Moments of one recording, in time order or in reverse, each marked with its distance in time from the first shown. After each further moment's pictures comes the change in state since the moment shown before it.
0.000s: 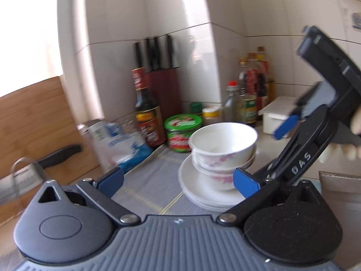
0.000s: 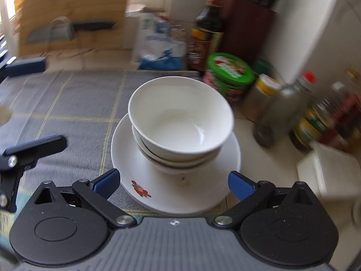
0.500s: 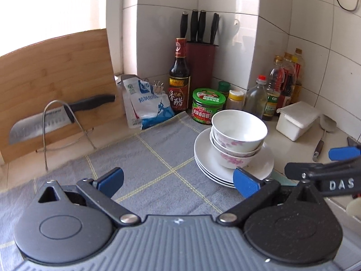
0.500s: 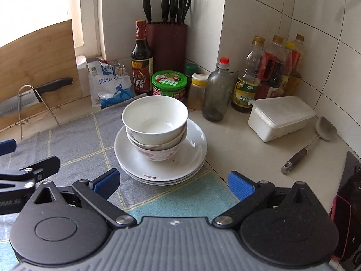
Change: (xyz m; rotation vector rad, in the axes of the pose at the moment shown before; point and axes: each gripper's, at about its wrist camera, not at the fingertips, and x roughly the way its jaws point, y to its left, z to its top) left arm -0.042 0.022 0.019 -0.269 0.213 0.058; right arm -0.094 0.037 -0.043 0.331 -0.141 -0.169
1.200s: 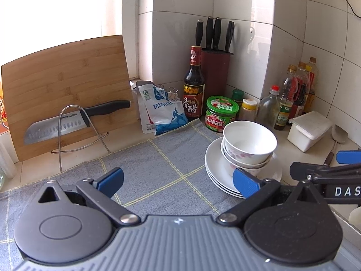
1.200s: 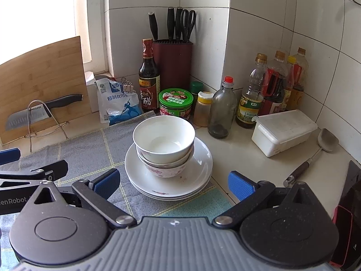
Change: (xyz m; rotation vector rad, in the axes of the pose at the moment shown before) left arm -0.009 -0.003 0.013 -0.029 -0.014 0.089; right arm -0.009 0.004 0.013 -0.014 -0.056 0.018
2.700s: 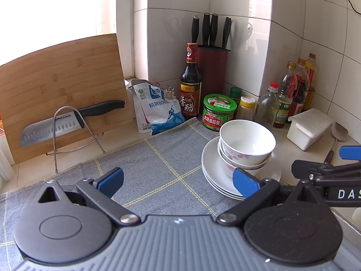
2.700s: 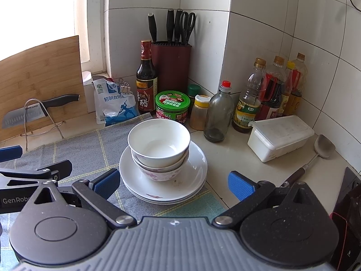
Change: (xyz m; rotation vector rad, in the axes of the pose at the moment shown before) left arm 0.010 -0.009 0.004 0.007 0.014 -0.001; right arm 0.001 -0.002 0.002 -0.020 -0.011 -0.021
